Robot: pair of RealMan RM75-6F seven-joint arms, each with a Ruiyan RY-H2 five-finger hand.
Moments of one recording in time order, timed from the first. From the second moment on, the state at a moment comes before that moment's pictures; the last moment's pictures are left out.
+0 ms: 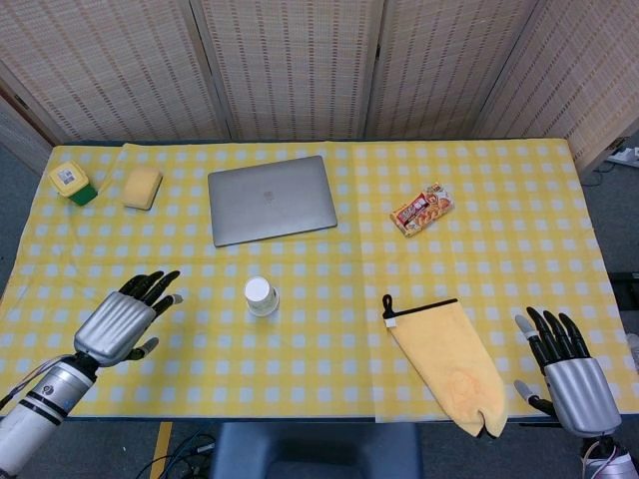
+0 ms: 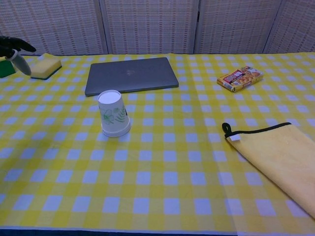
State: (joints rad) left arm -0.52 -0.81 -0.12 -2.07 1.35 0.91 0.43; right arm -0.02 -1.14 -0.03 -1.63 -1.73 1.59 -0.17
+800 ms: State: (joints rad) left arm -1.06 -1.07 -0.14 -2.04 0.58 0.82 0.77; right arm -0.01 -1.11 -0.04 -1.64 -1.74 1.58 -0.10
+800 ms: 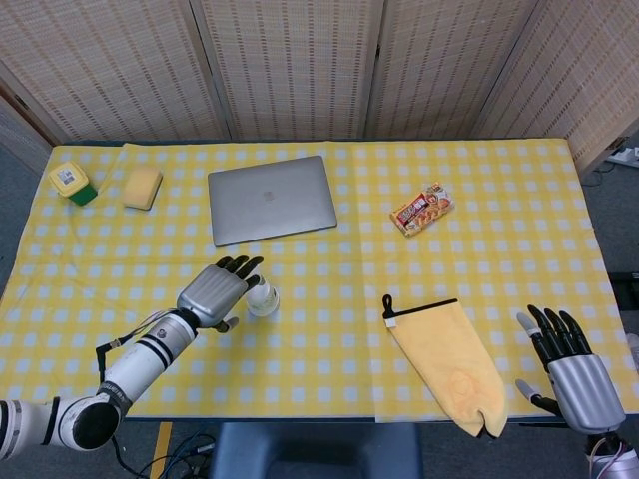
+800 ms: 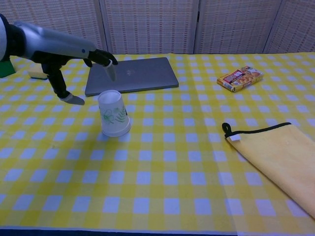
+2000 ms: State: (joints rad) left arm -1.26 -1.23 0.00 -1.81 0.41 0.82 0.75; right arm -0.01 -1.09 -0.03 -1.63 -1.72 1.59 -0.06
